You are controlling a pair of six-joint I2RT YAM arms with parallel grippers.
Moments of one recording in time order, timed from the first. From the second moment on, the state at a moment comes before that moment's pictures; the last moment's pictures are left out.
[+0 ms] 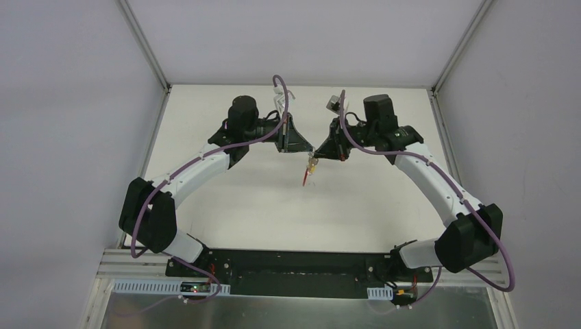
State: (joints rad) left arm -0.53 1.48 1.11 0.21 0.91 -0.55; right arm 0.43 1.38 1.24 -0.53 -0.92 -0.10
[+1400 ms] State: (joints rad) left arm -0.53 1.49 1.05 0.28 0.92 -0.56; right arm 0.41 1.36 1.24 -0.47 -0.95 -0.05
